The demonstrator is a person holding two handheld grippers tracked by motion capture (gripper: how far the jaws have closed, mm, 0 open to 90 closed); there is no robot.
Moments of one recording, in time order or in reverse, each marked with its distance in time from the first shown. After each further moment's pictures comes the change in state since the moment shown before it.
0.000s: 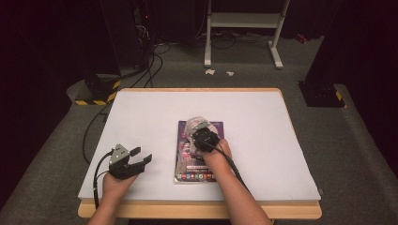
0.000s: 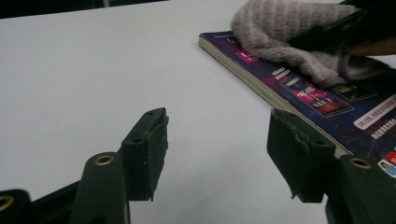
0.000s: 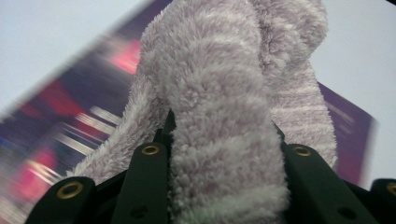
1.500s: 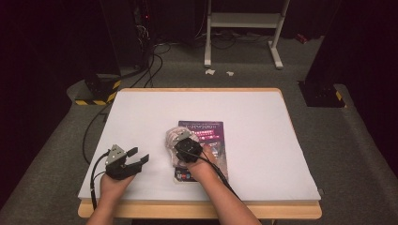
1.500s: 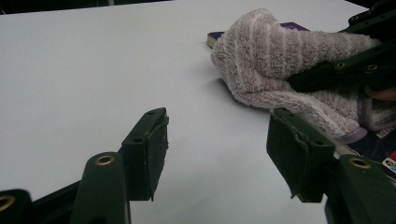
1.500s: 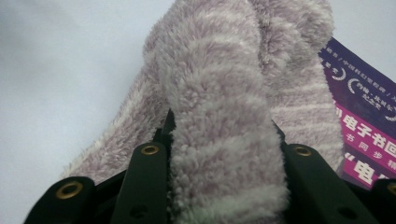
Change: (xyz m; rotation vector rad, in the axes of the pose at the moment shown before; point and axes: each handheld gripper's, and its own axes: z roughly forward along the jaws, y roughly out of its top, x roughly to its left) left arm 0.006 -0.003 -0.006 -0.003 0.009 -0.020; right arm 0.056 0.003 -0.011 -0.029 0.148 -0.088
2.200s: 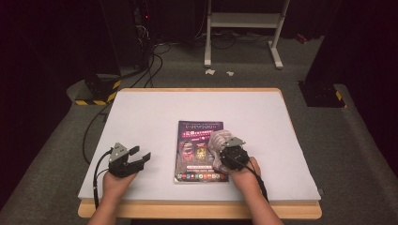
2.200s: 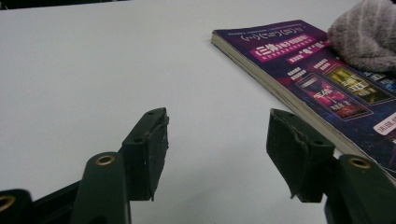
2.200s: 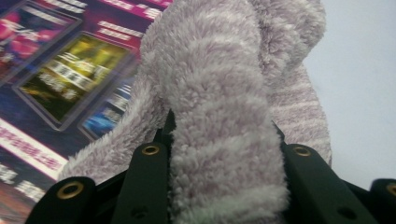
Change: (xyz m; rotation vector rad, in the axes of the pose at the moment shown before) left arm 0.000 0.002 0.010 0.009 0.015 -0.003; right arm -0.081 -0.091 -0.069 0.017 -0.151 0.159
